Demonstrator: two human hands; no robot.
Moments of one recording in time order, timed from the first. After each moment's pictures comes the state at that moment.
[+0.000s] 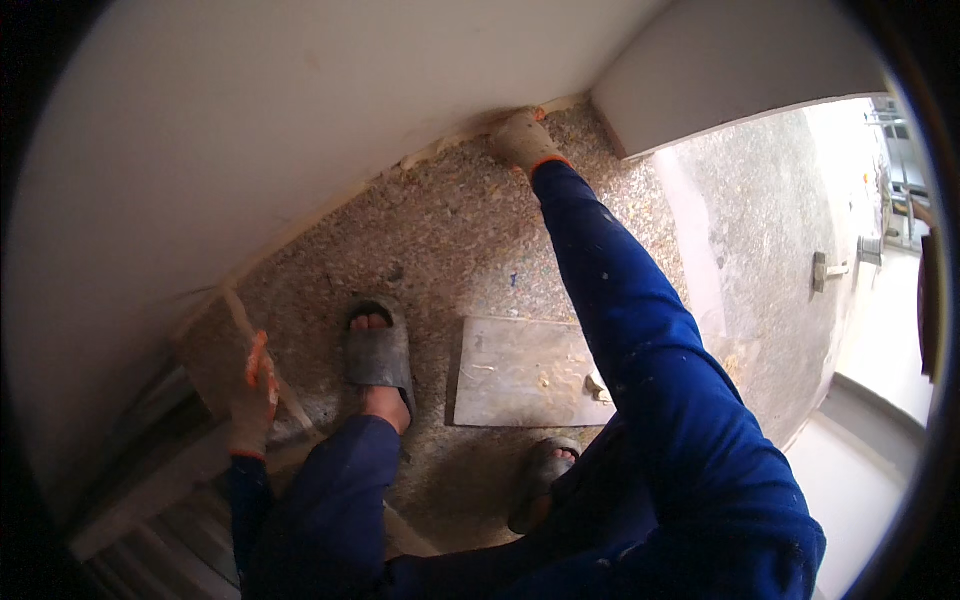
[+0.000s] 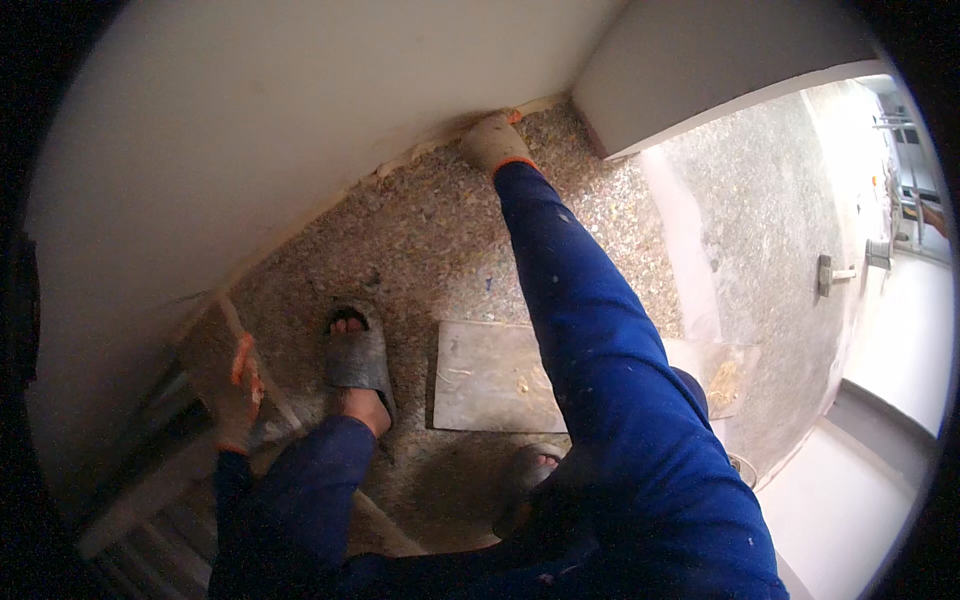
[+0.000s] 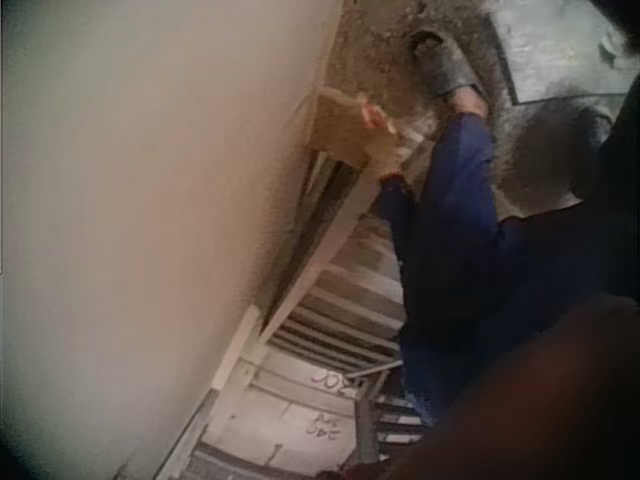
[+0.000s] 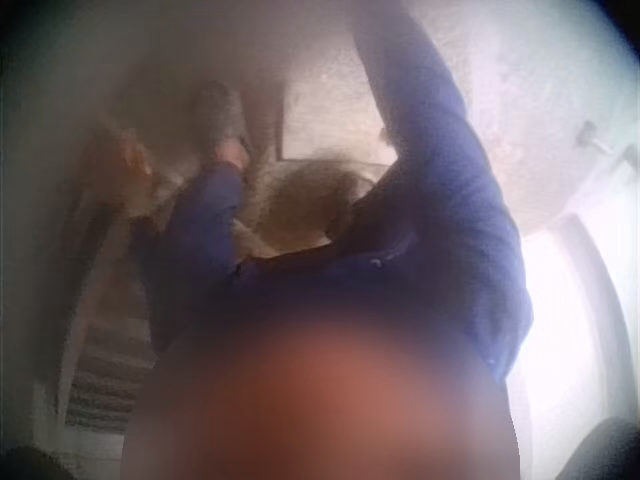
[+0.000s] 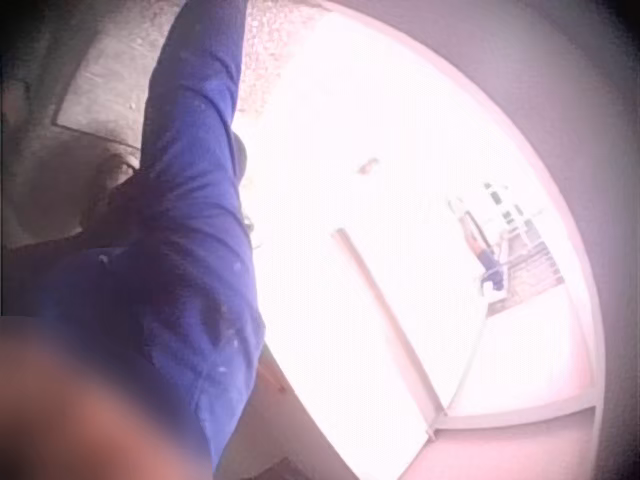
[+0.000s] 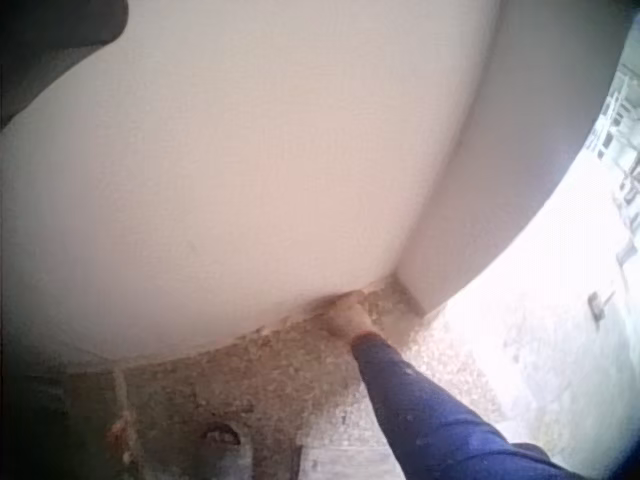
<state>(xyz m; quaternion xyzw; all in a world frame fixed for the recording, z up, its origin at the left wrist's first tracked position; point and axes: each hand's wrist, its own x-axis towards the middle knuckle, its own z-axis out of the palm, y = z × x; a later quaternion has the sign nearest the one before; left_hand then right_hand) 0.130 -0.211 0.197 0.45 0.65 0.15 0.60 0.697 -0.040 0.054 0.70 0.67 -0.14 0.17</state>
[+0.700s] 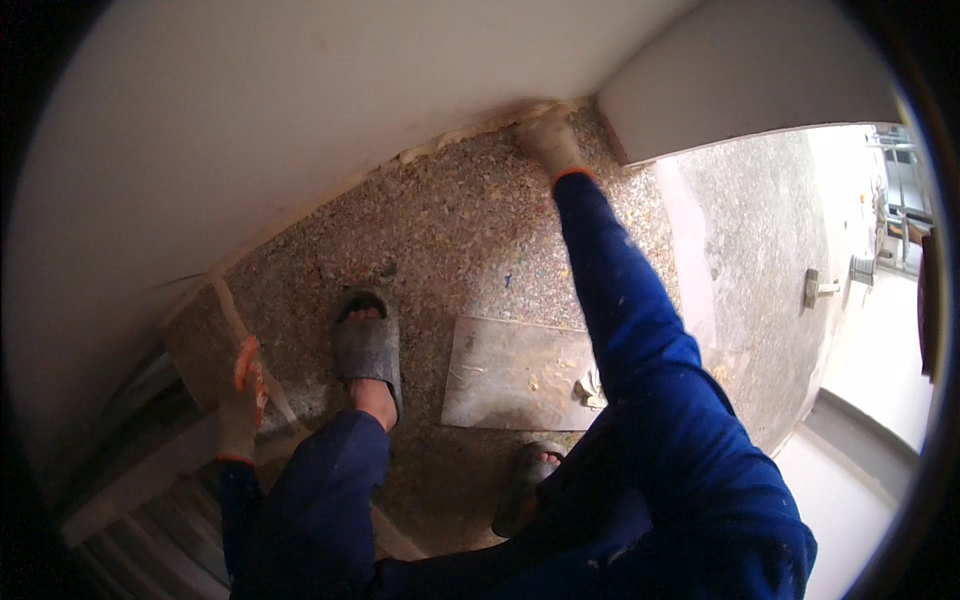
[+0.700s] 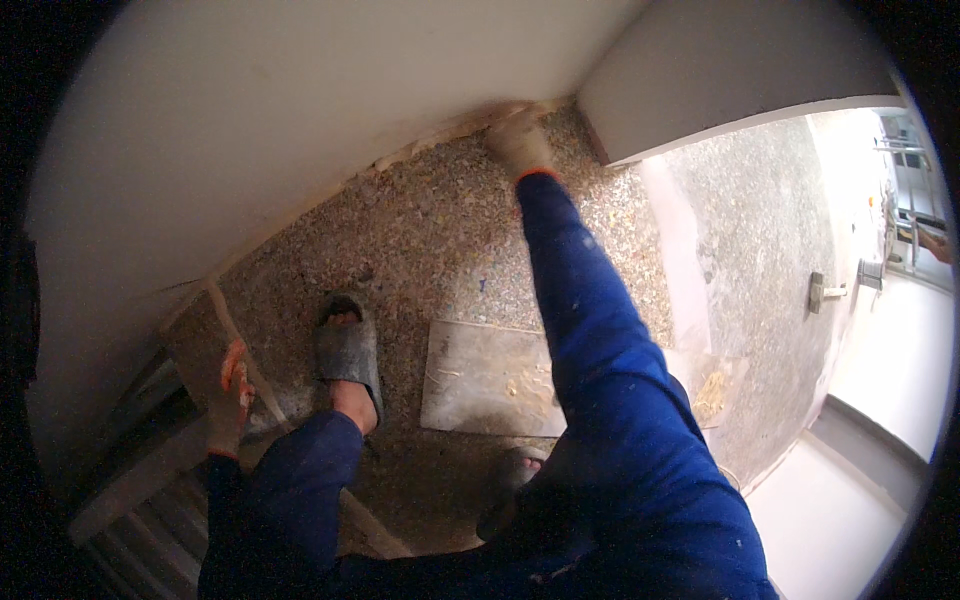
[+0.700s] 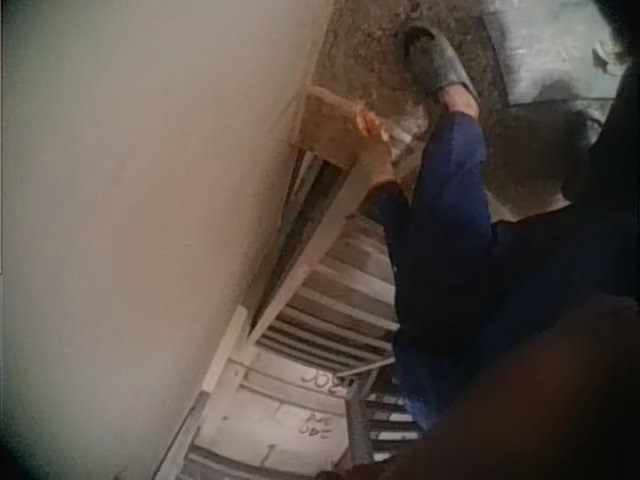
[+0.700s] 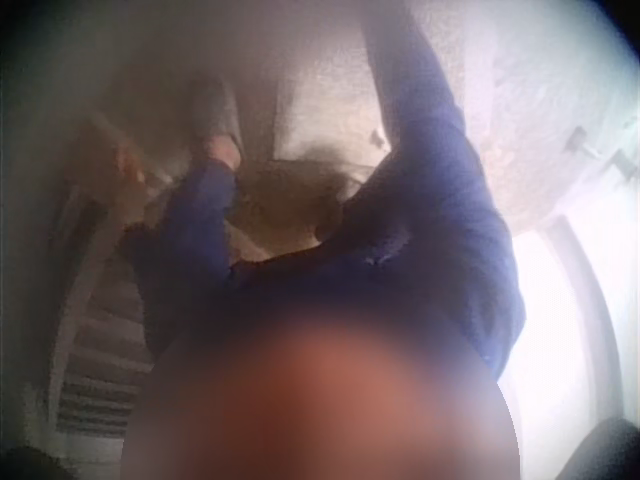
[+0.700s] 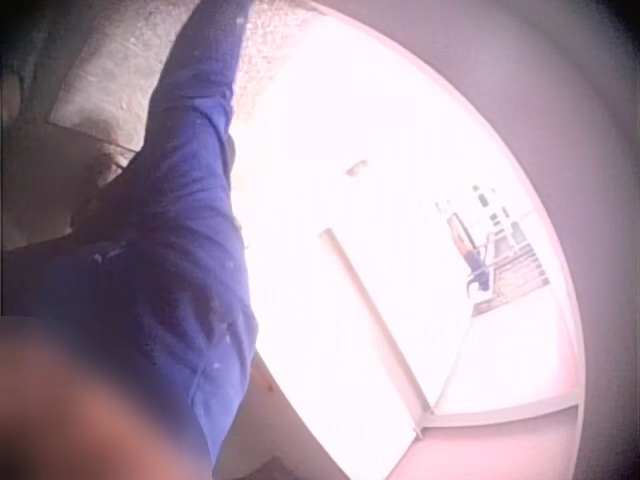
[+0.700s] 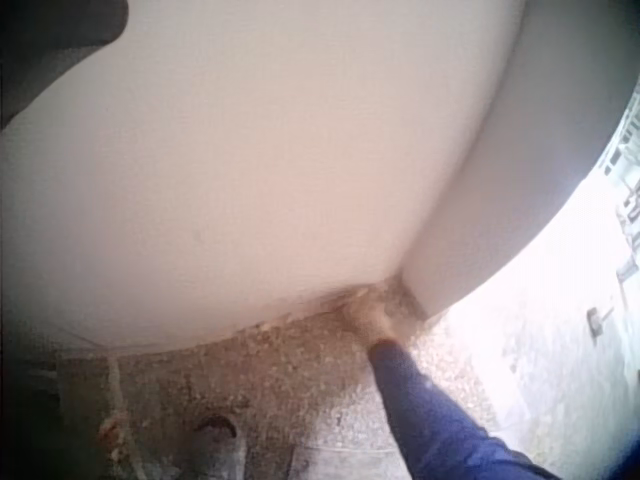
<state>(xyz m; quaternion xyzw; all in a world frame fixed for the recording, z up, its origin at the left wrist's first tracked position) 0.133 -0.237 0.205 0.47 0.67 0.15 0.56 0.718 -0.071 0.073 0.64 0.70 0.10 0.29</state>
